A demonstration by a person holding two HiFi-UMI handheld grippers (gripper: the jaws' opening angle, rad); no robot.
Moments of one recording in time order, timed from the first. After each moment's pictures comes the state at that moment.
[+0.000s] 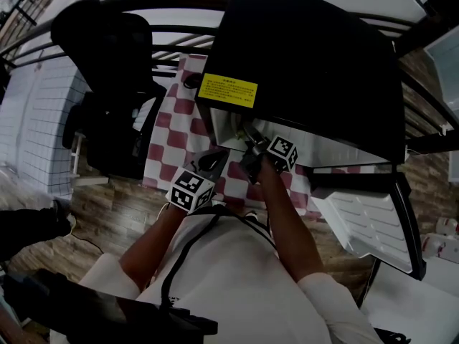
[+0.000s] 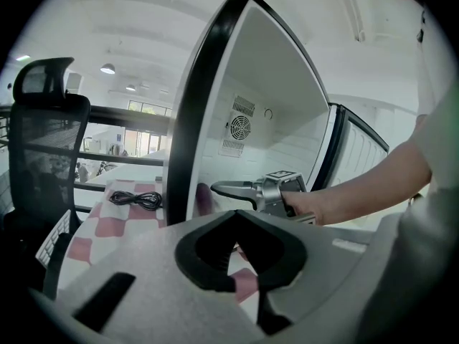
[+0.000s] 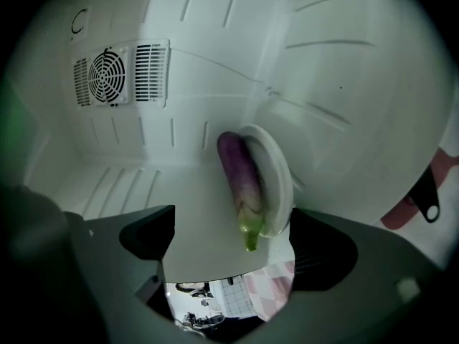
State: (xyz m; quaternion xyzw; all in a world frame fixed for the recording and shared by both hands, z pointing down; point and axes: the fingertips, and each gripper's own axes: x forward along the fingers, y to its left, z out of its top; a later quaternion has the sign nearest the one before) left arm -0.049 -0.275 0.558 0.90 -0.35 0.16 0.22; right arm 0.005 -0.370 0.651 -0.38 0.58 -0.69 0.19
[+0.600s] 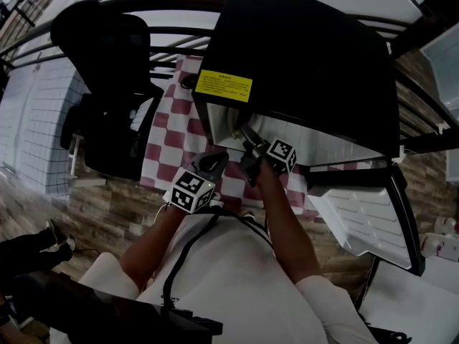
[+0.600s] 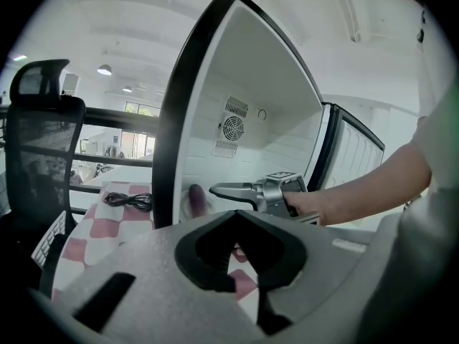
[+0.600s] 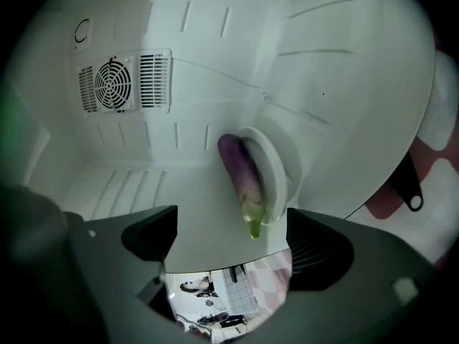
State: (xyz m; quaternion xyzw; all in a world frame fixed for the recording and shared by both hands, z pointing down) left arm -0.037 -0.265 0.555 0.90 -0.34 0.15 0.21; right arm 0.013 -0.355 0.644 -0.37 0.58 -0.70 0.20
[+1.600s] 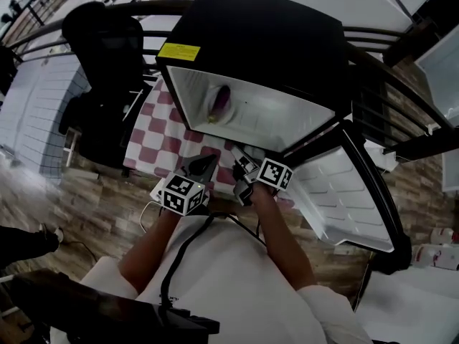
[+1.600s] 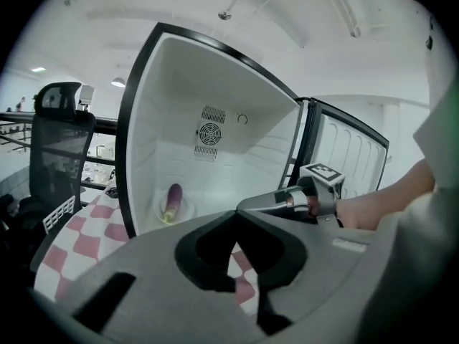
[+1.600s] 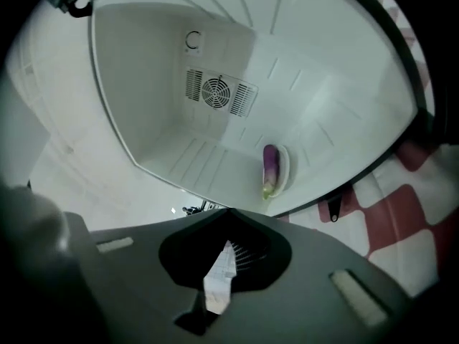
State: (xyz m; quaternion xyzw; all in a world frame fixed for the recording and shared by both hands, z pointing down) left arm 0.036 -0.176 0.534 0.88 -0.41 0.13 0.20; right arm 0.084 -0.224 0.568 -0.31 0.76 -0.56 0.14
